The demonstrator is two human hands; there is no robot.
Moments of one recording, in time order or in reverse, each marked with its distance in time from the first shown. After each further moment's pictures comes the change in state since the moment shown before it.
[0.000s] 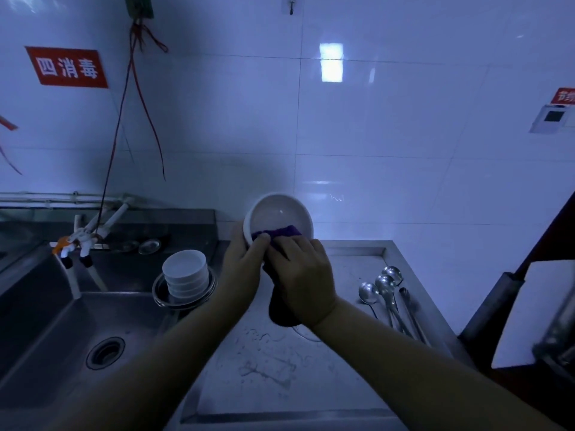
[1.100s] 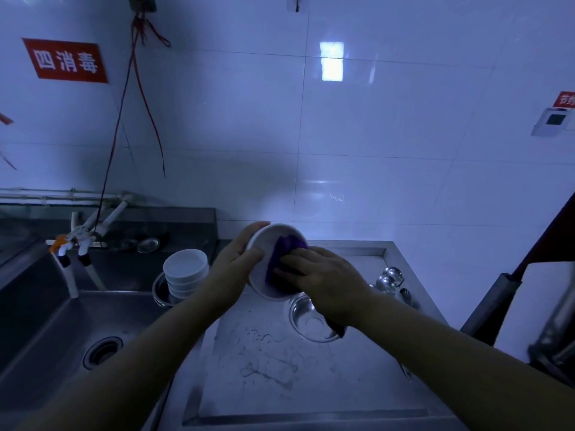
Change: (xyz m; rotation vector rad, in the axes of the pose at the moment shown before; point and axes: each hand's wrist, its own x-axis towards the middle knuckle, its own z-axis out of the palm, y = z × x) left_hand 0.017 -0.015 -0.041 0.186 -0.290 0.064; right_hand -0.002 0.037 -0.026 0.040 -0.481 -0.348
